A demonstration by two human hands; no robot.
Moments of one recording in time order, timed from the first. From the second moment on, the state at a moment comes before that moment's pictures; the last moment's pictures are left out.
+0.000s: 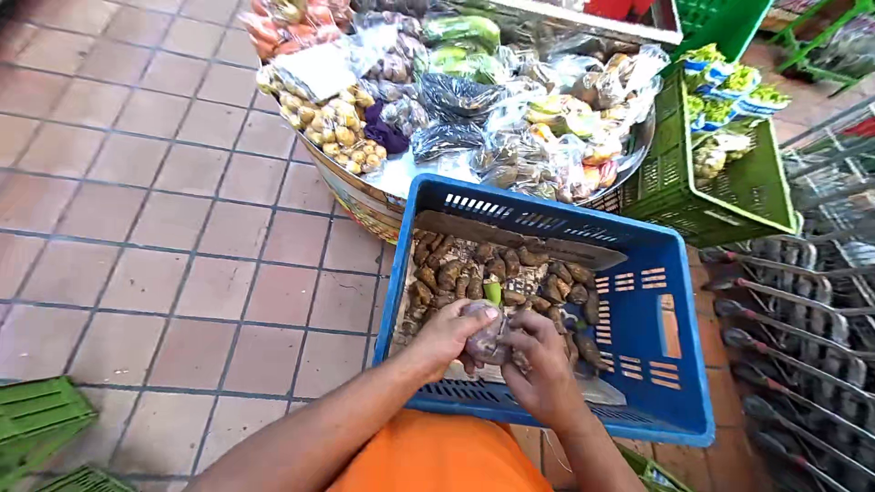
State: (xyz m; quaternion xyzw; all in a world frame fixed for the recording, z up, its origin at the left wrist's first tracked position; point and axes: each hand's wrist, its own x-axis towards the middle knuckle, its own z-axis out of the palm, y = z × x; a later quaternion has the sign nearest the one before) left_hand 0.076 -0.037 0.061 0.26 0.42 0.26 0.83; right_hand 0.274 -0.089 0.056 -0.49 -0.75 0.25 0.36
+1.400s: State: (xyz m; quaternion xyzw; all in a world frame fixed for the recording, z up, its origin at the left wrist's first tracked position) left_hand 0.193 -0.020 0.021 0.72 0.32 0.15 0.60; right_hand 0.580 -0.312 0.035 -0.61 -0.02 0.36 0.70
